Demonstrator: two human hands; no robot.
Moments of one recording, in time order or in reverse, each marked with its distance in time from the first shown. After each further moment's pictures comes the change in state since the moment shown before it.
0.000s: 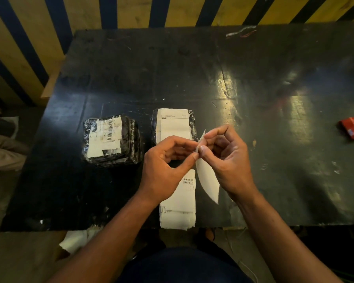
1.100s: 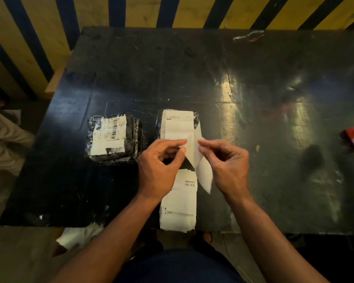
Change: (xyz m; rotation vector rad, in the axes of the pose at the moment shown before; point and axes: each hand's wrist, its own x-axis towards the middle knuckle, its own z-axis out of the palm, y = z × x) left_hand 0.004 -0.036 -0.008 0.145 0.275 -0.007; right_hand 0.003 0.025 0.012 -0.097 0.183 0.057
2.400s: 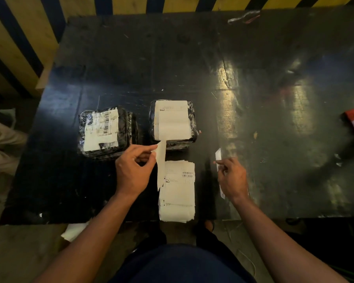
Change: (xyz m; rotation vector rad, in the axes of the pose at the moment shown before) left_hand -0.008 -0.065 -0.030 0.298 0.000 -0.056; right_hand -0.013 0.156 -0.062 -0.879 -0.020 0.048
